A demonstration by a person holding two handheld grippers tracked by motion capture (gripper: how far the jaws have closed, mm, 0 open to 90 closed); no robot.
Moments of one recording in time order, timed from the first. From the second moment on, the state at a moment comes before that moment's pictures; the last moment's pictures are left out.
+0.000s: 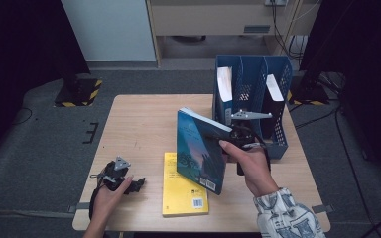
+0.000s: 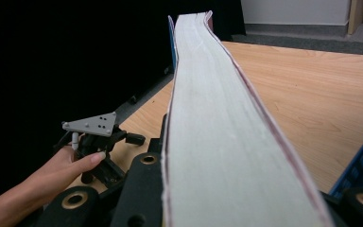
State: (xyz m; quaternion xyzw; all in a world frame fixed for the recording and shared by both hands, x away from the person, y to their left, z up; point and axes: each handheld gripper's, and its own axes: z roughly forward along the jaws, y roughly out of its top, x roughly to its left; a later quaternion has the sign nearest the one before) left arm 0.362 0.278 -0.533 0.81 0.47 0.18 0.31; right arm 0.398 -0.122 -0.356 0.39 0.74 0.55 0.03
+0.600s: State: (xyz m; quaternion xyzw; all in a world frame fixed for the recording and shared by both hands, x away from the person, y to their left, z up) left arm 0.361 0.278 -0.537 0.80 0.46 0.19 0.32; right arm 0.377 -0.174 -0.356 0.42 0.72 0.55 0.04
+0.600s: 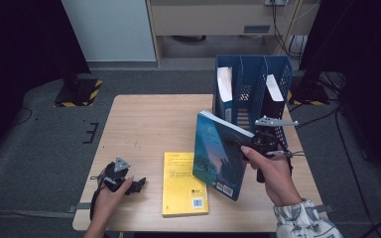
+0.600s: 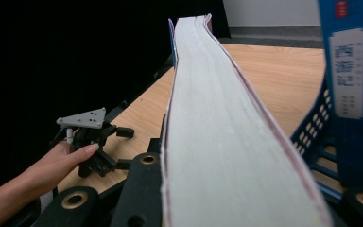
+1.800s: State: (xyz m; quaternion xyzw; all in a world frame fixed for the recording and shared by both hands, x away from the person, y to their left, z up) left arm 0.360 0.277 -0.537 0.80 0.47 0.19 0.32; right arm 0.382 -0.254 -0.287 0.48 0.67 0.56 0.08
